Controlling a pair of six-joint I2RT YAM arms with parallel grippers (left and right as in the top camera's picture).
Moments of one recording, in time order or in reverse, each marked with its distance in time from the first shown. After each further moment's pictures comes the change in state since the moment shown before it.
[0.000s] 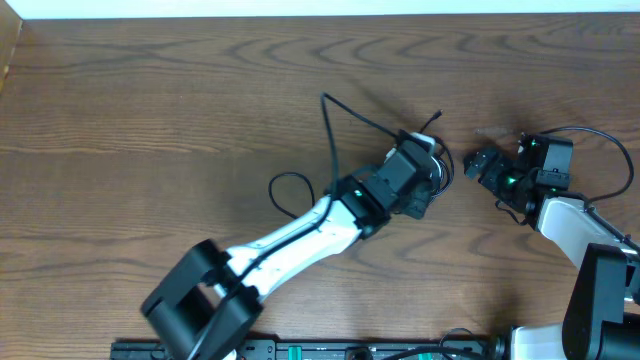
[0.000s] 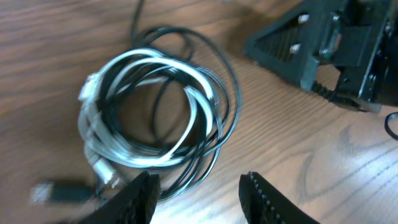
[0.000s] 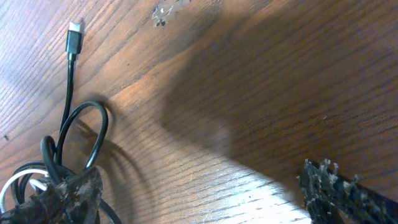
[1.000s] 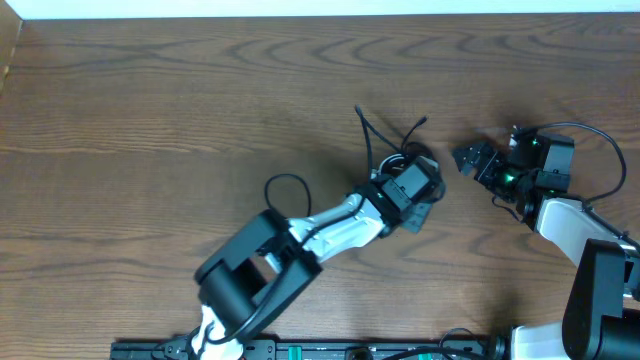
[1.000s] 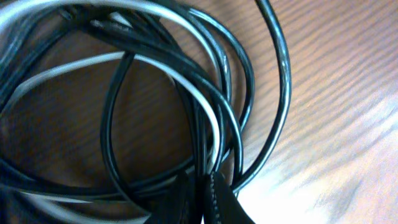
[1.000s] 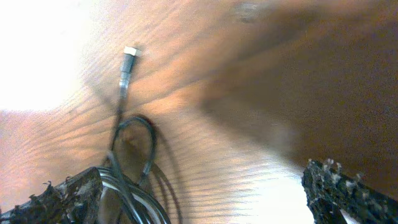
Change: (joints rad) left arm -0.010 0.221 0.018 -0.018 -0.001 0.084; right arm 0.000 0.014 -0.013 0.141 -0.233 -0.021
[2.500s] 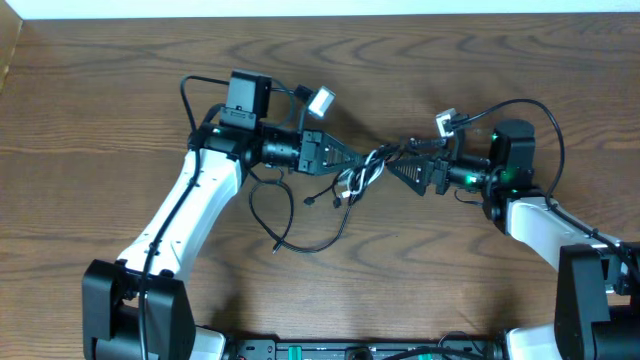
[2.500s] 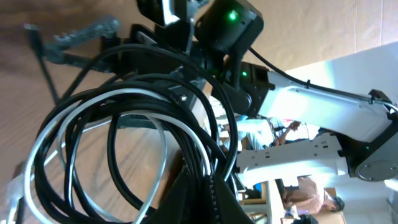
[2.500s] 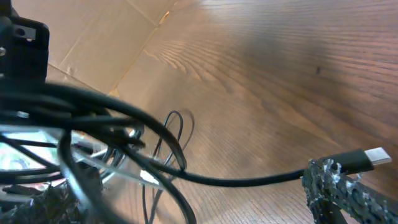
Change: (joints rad) left arm 0.632 -0.371 -0.006 -0.280 1.315 0.155; right arm 0.230 0.002 -0.002 0.299 -0.551 -0.237
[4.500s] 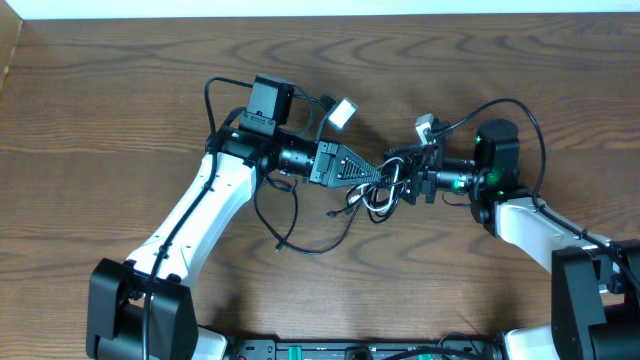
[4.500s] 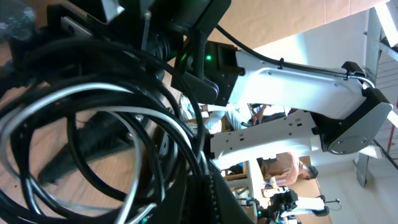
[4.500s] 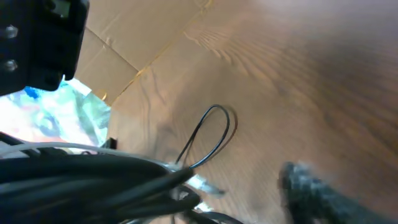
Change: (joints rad) left arm -0.076 0.000 0.000 0.005 0.092 0.004; right arm 0.077 0.000 0.000 0.056 -0.110 -0.048
